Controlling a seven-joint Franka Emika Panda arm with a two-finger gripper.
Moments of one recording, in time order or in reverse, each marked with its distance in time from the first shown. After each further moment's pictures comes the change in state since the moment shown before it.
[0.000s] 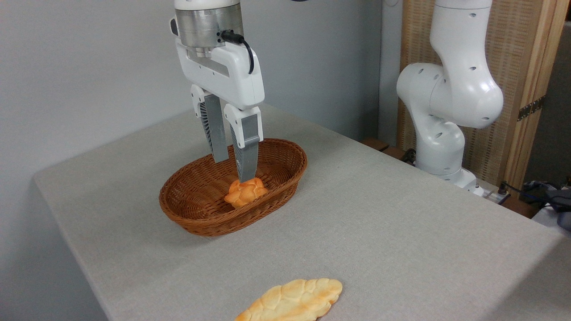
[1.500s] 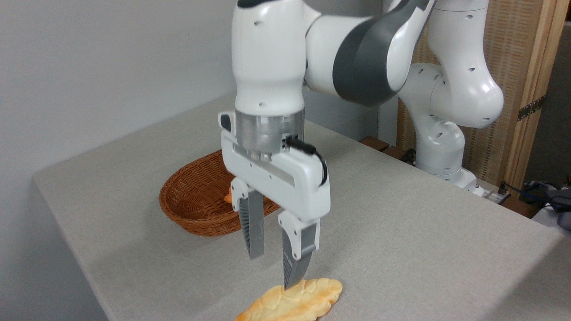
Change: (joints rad) arm 0.009 0.070 0.241 -0.226 0.004 0.409 0.178
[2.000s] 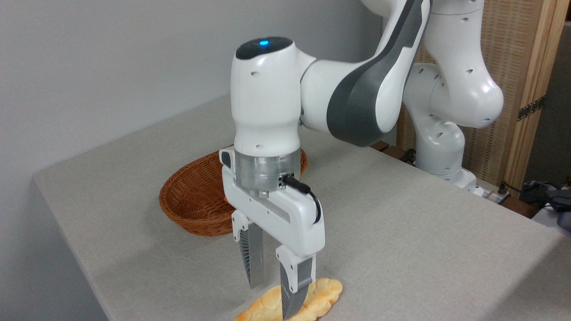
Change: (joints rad) arm -0.001 0.073 0.001 -0.049 0.016 0.135 0.002
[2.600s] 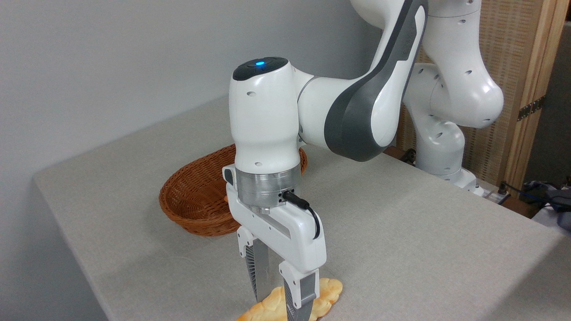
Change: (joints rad) arm 0.004 0.038 0.005 -0.002 0.058 0.029 0.000
